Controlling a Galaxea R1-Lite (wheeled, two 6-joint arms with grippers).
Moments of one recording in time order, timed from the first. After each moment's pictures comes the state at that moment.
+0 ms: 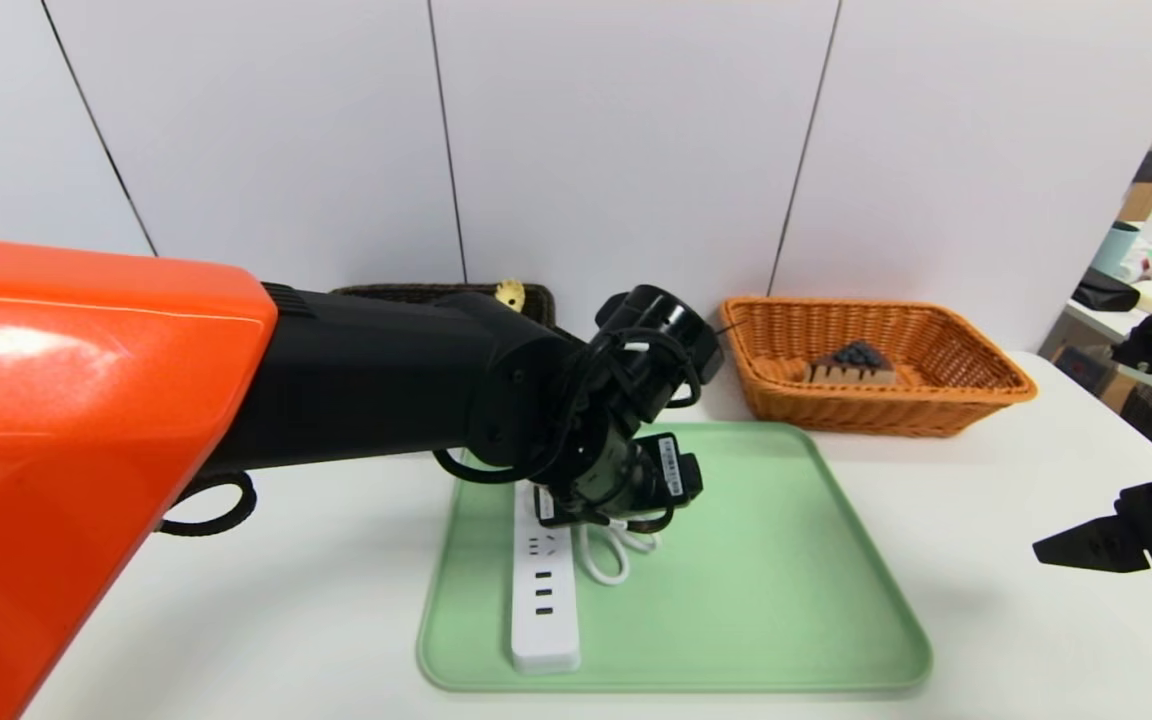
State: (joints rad) left arm -0.87 2.11 -1.71 0.51 0.18 -0.83; right arm 0.14 1.32 -1.07 0.75 -0.12 0.00
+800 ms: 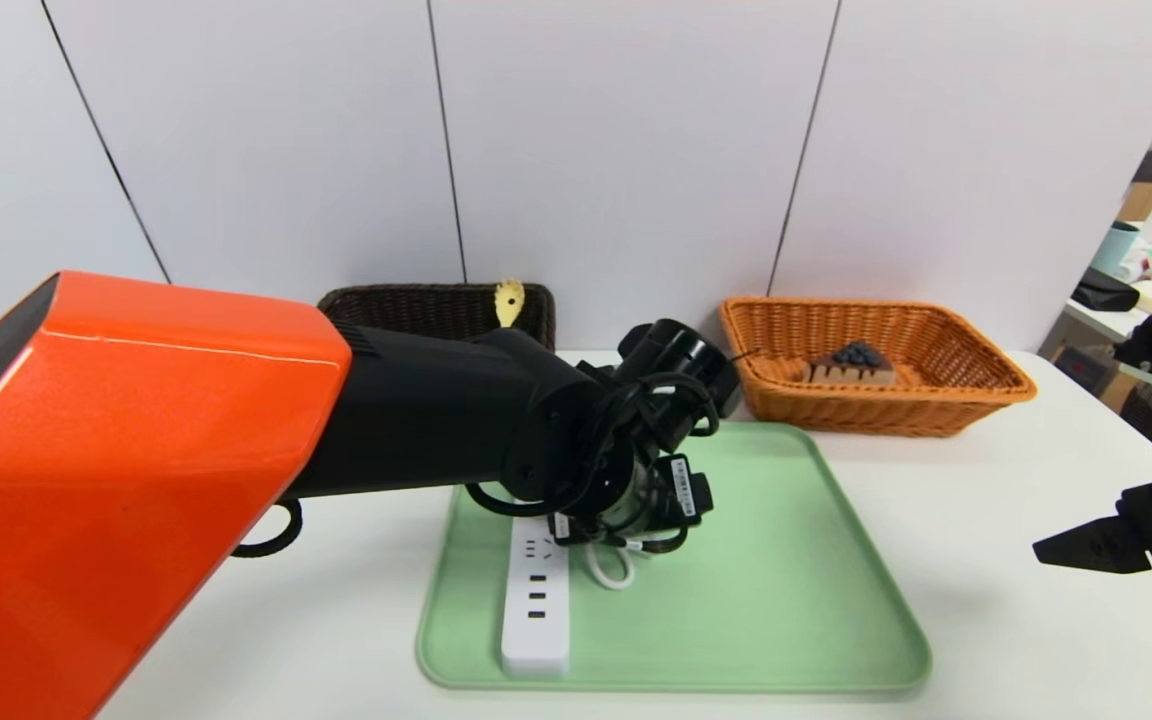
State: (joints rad) left arm -0.89 2.15 -1.69 0.45 0.21 -0.85; right arm 0.14 1.32 -1.07 0.75 -0.12 0.00
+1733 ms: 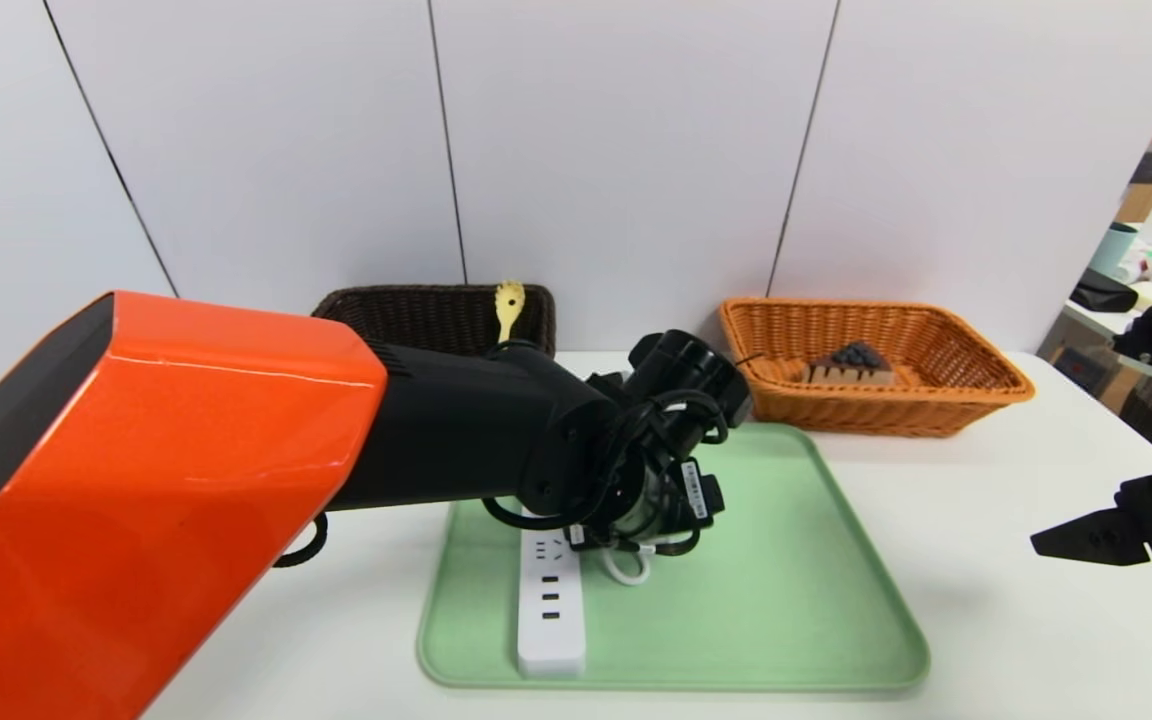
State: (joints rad) left arm -0.89 2.19 -1.69 0.40 0.19 -0.89; right arm 0.15 1.32 -1.09 0.75 -0.12 -0.01
